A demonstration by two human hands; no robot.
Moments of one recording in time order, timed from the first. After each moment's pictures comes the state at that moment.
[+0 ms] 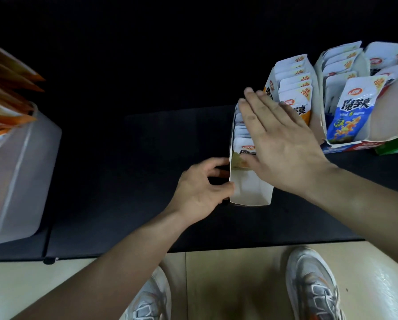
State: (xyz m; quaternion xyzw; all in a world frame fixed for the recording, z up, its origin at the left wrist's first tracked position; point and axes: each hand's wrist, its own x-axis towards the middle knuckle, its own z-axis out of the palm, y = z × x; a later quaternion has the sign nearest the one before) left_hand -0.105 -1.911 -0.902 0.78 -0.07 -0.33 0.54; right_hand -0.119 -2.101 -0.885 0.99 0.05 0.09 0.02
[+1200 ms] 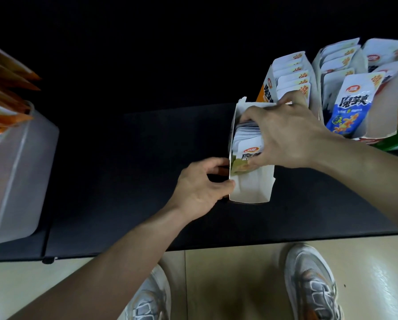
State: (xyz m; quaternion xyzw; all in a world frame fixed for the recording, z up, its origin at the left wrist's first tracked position) left_hand -0.102 -1.911 -0.907 0.78 -0.08 -0.33 0.52; right_hand -0.096 -2.120 -0.859 1.00 0.06 -0.07 0.02
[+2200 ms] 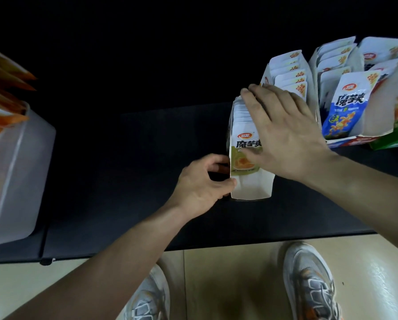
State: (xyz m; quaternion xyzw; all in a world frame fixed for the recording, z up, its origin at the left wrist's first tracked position) left_hand -0.101 -1.915 -0.906 0.78 -0.08 -0.34 0.51; right_hand -0.112 -2.117 -0.883 1.00 0.04 0.08 0.01
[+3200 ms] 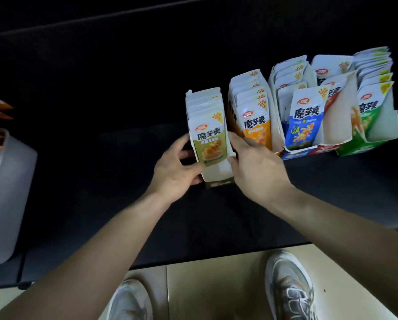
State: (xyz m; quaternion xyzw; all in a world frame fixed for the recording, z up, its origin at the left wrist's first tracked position) left_hand -0.071 -1.955 -0.899 0.78 -0.01 -0.27 0.56; right_hand -0.138 -2.122 -0.903 0.98 -0.11 0.00 -0.19
